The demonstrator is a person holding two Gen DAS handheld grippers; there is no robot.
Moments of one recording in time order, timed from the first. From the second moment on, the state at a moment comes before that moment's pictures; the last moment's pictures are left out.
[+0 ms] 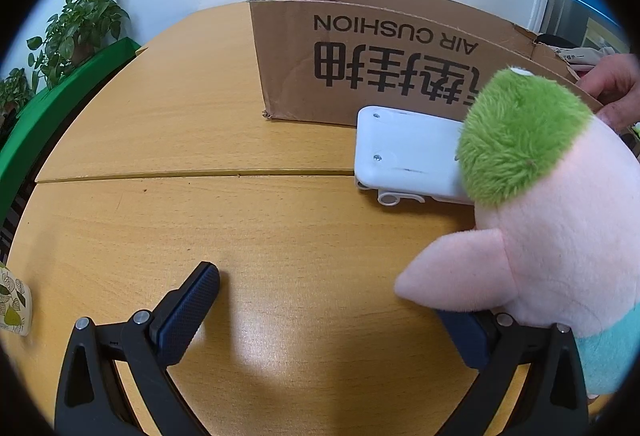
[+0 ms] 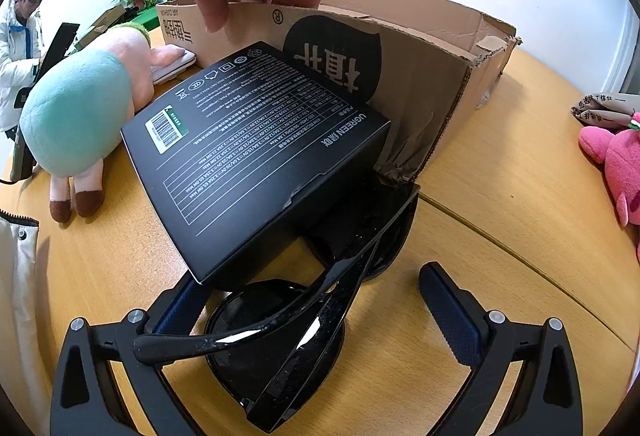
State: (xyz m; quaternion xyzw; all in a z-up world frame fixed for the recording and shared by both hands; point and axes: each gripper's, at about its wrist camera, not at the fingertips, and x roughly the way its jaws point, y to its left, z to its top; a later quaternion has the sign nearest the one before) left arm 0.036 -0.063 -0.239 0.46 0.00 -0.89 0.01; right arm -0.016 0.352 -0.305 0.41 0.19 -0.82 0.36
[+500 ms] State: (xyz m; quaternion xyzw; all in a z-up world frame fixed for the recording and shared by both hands) left arm 0.036 -0.062 -0.239 0.46 0.00 -0.89 0.01; right arm -0.017 0.352 -0.305 0.41 0.19 -0.82 0.36
